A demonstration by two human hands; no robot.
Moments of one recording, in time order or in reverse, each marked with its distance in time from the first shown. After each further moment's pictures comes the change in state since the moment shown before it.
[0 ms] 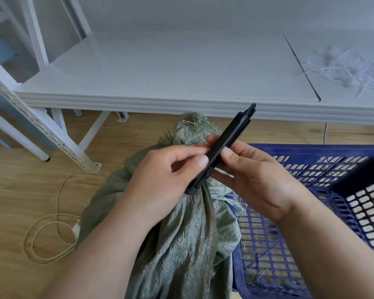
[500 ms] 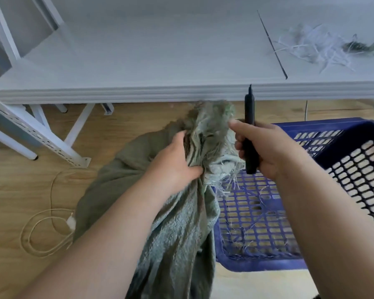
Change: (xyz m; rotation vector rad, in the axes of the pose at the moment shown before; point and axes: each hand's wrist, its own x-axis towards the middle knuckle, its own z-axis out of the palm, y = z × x) left_hand 0.032 -0.015 0.052 0.512 -0.175 -0.218; right_hand -0.017 -0.032 -0.042 -0.307 0.601 0.060
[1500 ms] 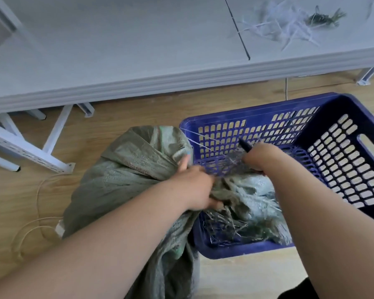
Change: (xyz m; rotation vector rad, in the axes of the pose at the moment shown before) left_hand 0.014 0.031 0.092 0.873 -0.540 0.381; right_hand 0.049 0.061 -0.084 -1.256 0.078 0.372
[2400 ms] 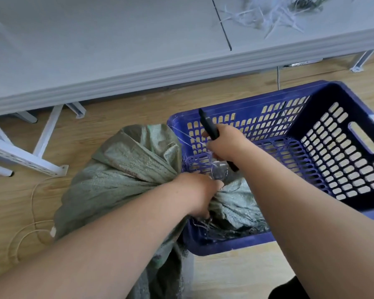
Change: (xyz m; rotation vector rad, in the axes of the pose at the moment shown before) left_hand 0.017 0.028 0.001 0.093 -0.079 0.081; right_hand -0.004 -0.027 0.007 0.458 0.039 -0.319
